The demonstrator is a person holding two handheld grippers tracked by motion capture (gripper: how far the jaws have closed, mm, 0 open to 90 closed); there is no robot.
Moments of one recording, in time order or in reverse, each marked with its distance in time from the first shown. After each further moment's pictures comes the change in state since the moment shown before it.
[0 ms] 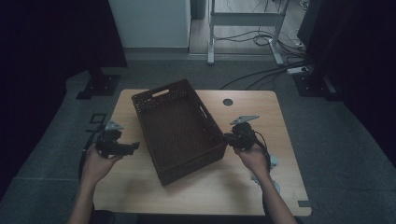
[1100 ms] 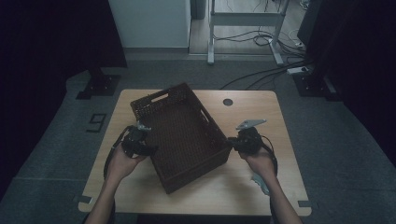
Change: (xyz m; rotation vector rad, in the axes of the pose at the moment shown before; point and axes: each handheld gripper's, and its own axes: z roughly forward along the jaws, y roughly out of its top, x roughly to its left) left arm -0.060 0.010 0.038 0.155 0.044 0.019; right arm -0.005 -0.017 -0.015 -0.017 0.059 -0.037
